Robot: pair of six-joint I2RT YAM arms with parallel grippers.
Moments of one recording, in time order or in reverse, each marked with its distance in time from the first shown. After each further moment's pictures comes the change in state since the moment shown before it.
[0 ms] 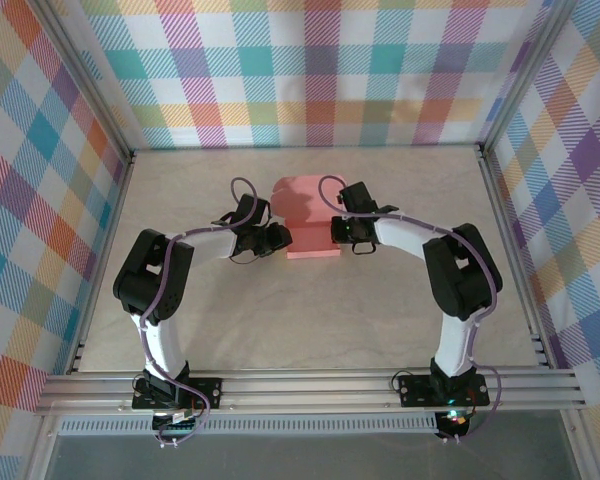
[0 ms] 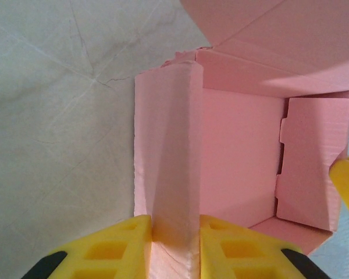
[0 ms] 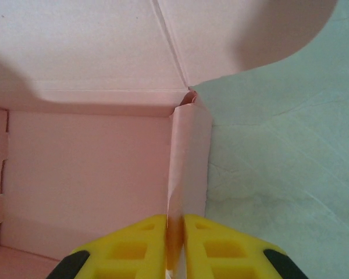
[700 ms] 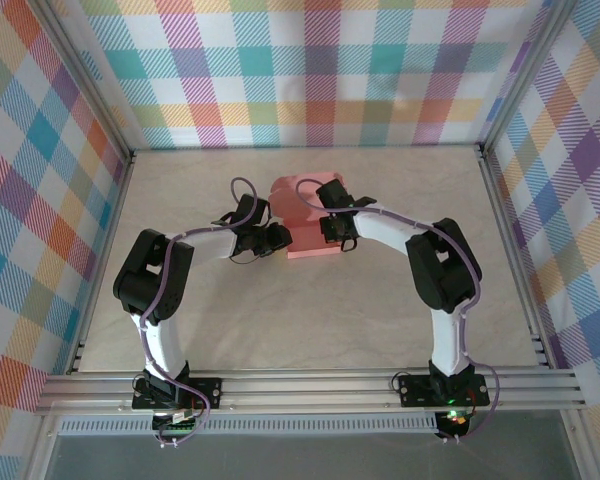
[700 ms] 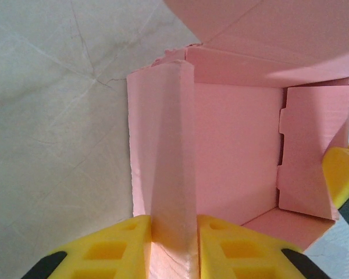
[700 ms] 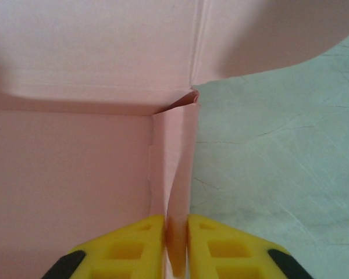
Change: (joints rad) left arm -0.001 0.002 0.000 0.000 0.000 0.000; right arm 0.091 0.116 0.194 -0.206 0.249 -0.069
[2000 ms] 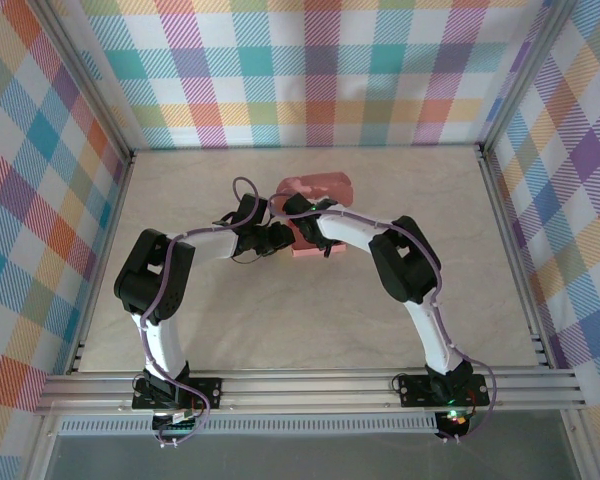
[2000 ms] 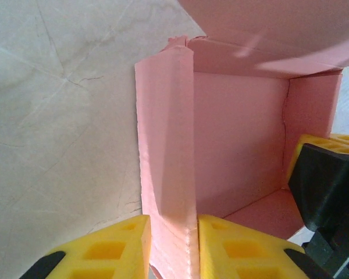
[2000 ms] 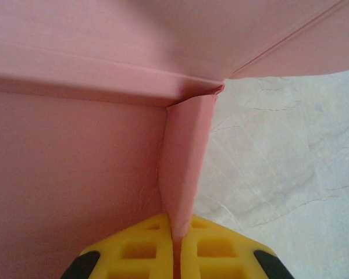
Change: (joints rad) left arm -0.007 0.003 0.001 0.023 0.026 0.000; right arm 0.121 0.244 0.280 -0.324 0.494 0.030
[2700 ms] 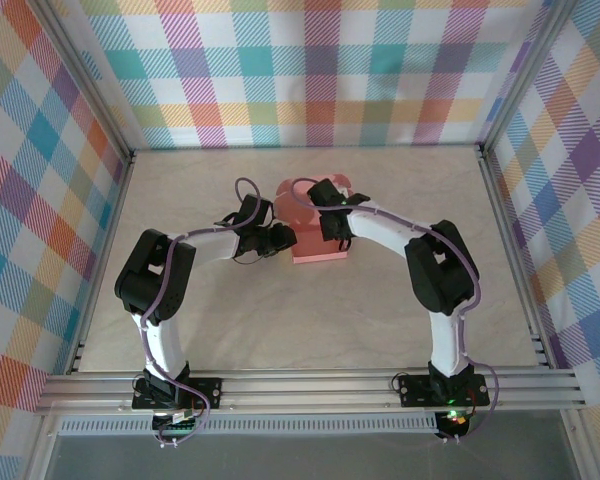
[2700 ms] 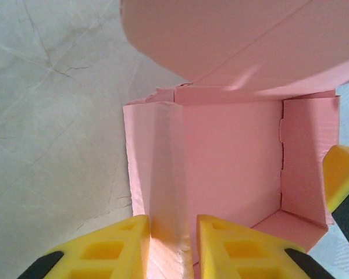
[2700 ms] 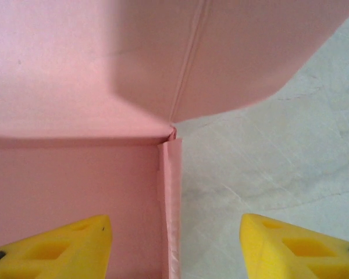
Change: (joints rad) left arm -0.011 0.000 0.000 -0.001 0.000 0.000; right arm -0.086 -0.254 -0.211 0.194 -0.309 0.026
